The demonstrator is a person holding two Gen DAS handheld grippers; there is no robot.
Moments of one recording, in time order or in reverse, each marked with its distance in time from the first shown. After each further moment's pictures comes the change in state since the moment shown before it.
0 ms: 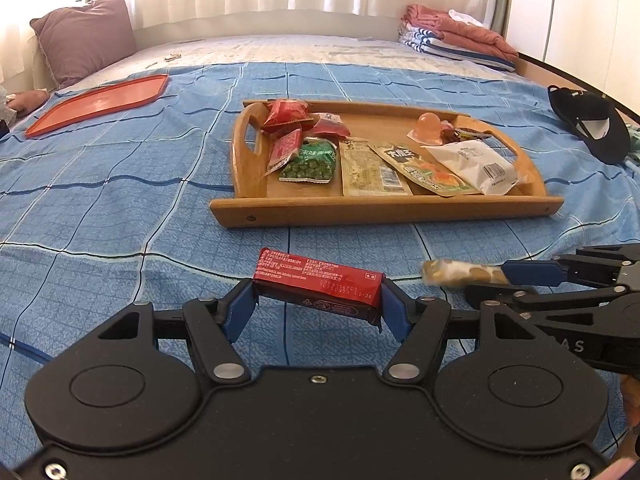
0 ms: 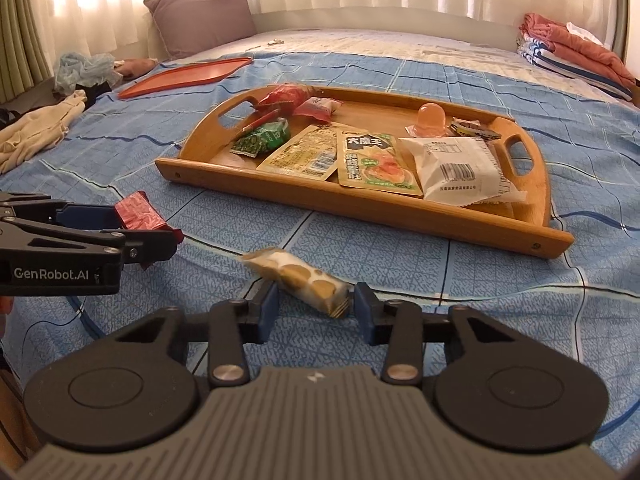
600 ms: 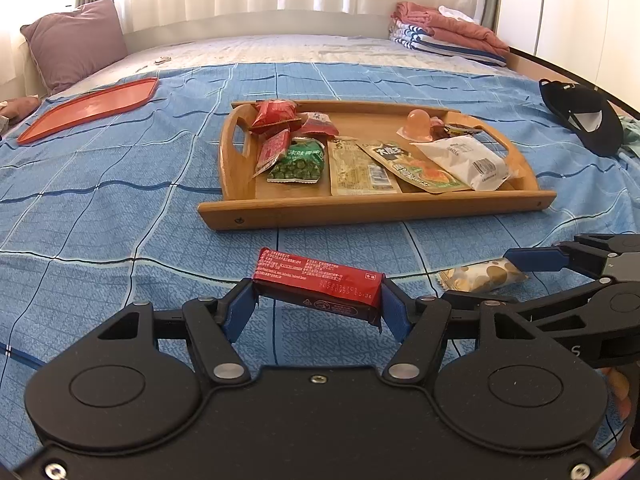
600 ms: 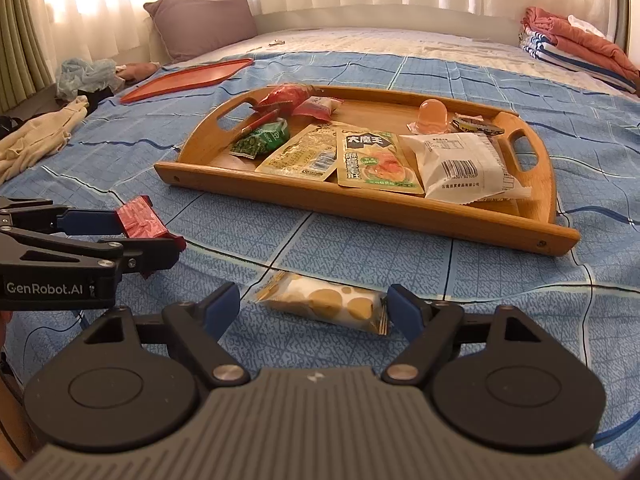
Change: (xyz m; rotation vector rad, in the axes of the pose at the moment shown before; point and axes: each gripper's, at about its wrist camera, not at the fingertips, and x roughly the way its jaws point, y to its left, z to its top) left arm 0.001 -0.006 0.002 0.028 0.005 -0.010; right arm 0.006 -0.004 0.001 0.009 0.002 0.022
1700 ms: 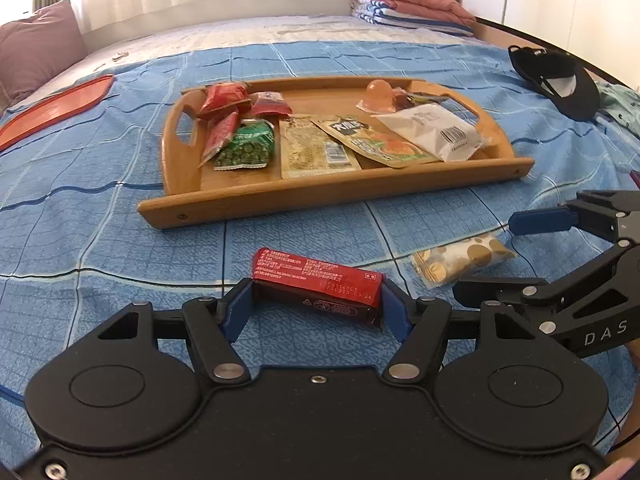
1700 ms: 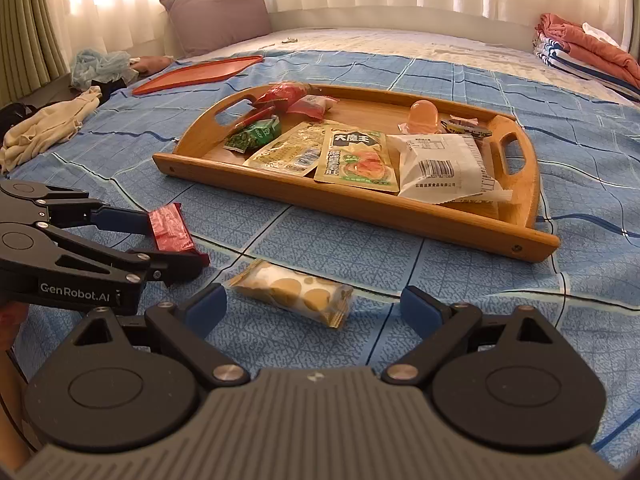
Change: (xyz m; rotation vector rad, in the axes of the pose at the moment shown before) left arm 0.024 -0.020 0.002 0.083 0.056 -0.080; right arm -0.009 -0.030 -0.003 -0.043 0.005 0.045
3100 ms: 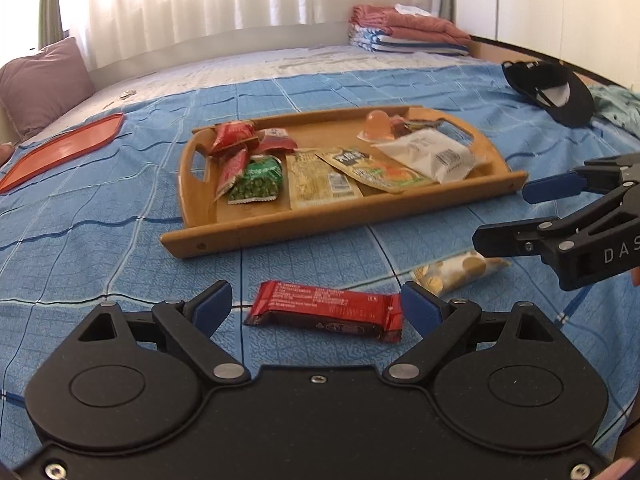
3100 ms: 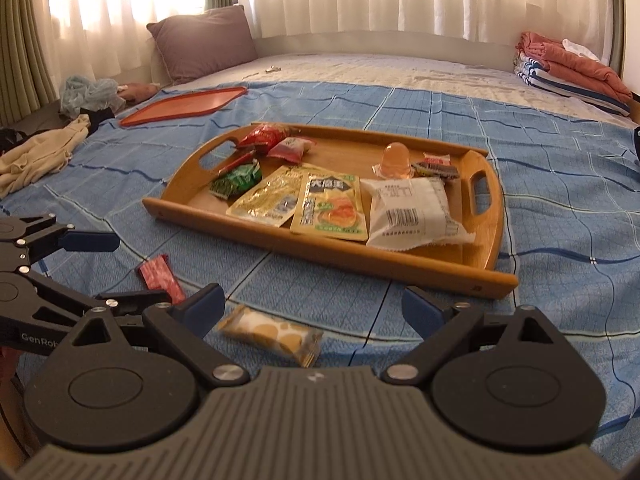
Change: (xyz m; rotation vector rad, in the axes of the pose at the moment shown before) left arm -0.021 -0.005 -0.004 0.067 -0.090 0.031; right arm -0.022 -0.009 0.019 0.017 -0.067 -0.041
